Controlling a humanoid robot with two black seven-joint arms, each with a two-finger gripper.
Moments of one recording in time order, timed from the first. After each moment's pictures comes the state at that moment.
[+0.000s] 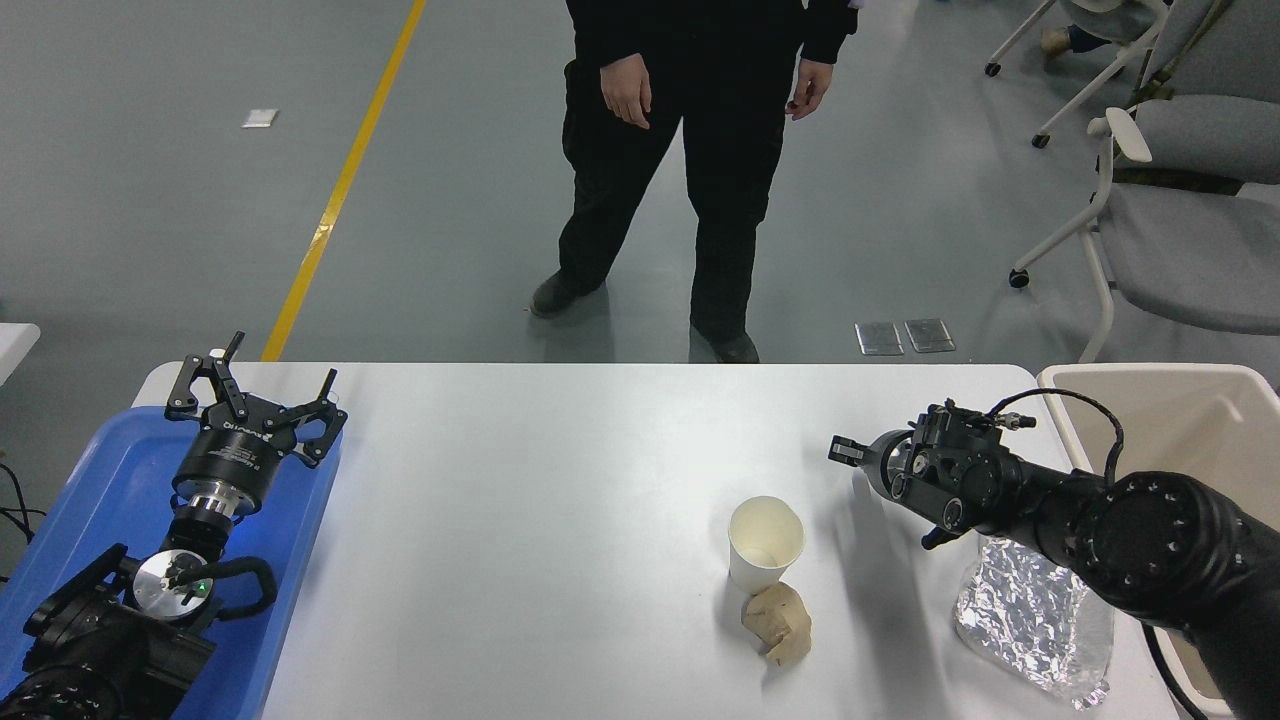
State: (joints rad) left arm -0.53 0.22 -1.14 -0.31 -0.10 -0.79 -0.16; right arm 1.01 0.00 -0.86 0.37 -0.22 0.06 -0.12
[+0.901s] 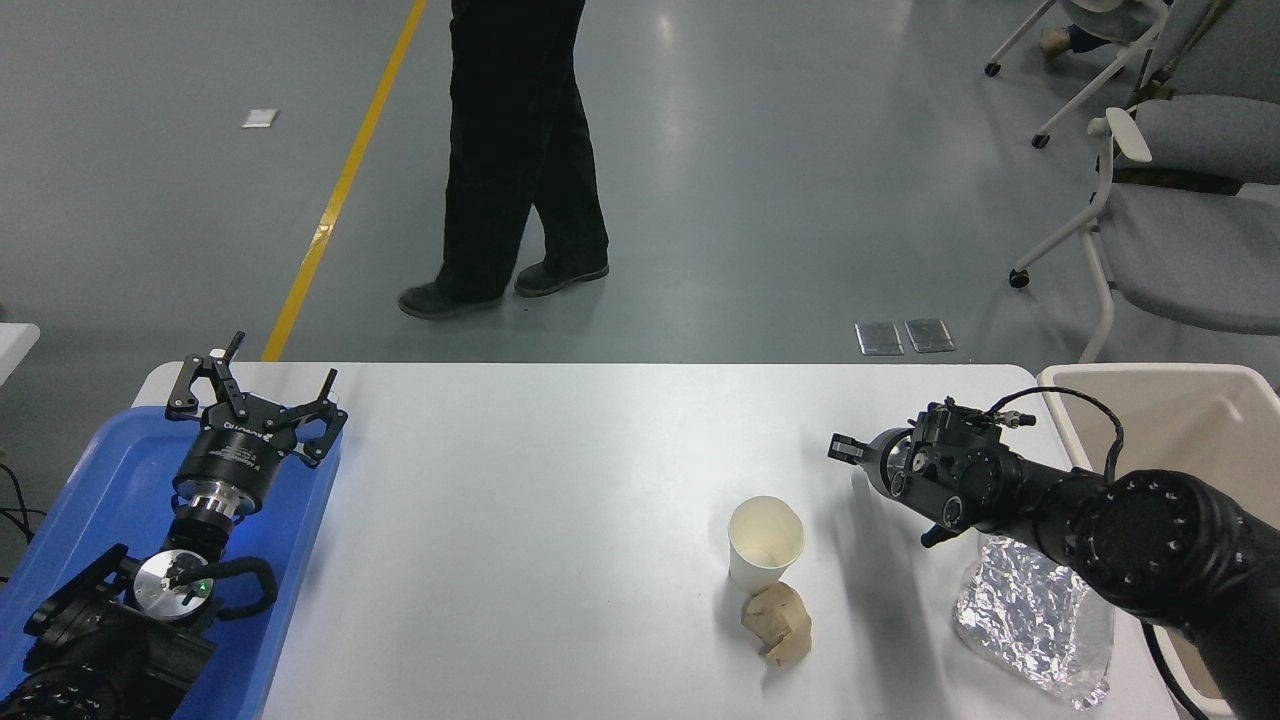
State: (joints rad) left arm -0.53 0.22 -1.14 -0.31 -0.10 -0.79 -0.16; right arm 1.02 0.00 -0.85 0.37 -0.22 0.06 -0.13
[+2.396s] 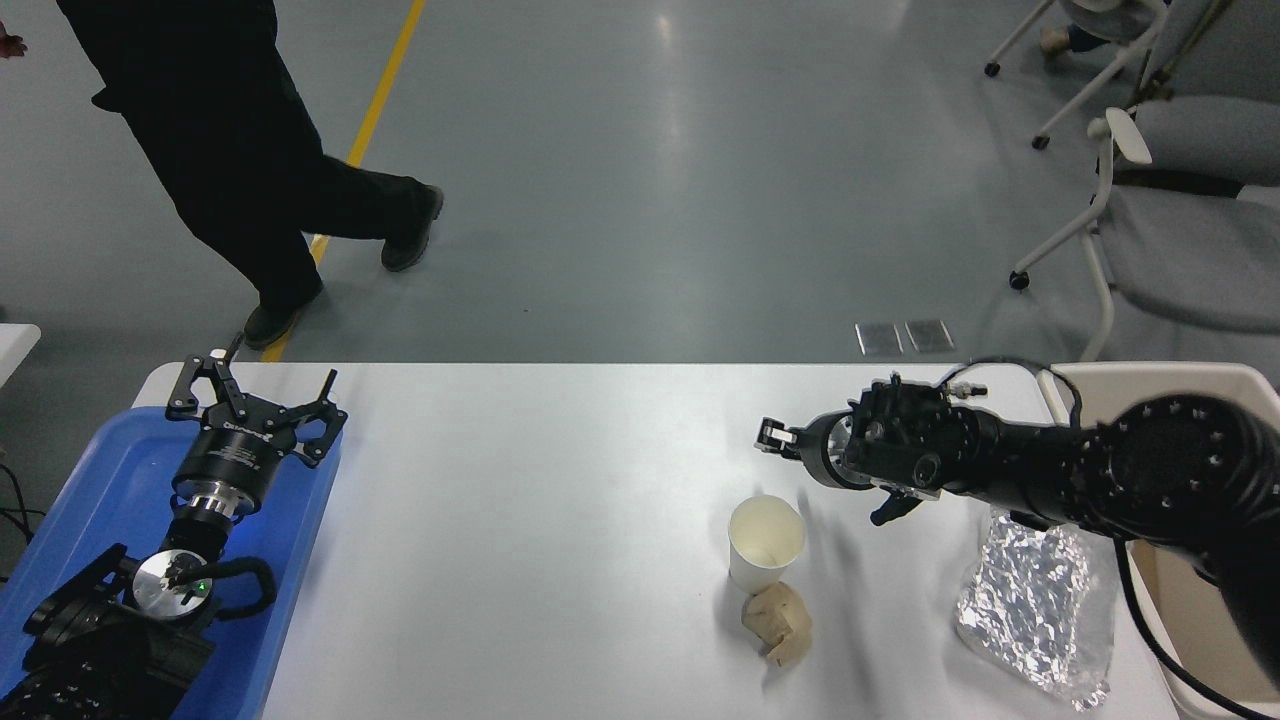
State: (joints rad) left arm -0.53 0.23 -1.14 -0.31 -0.10 -0.79 -0.16; right arm 1.31 -0.03 -0.84 0.77 -0.10 0.06 -0.12
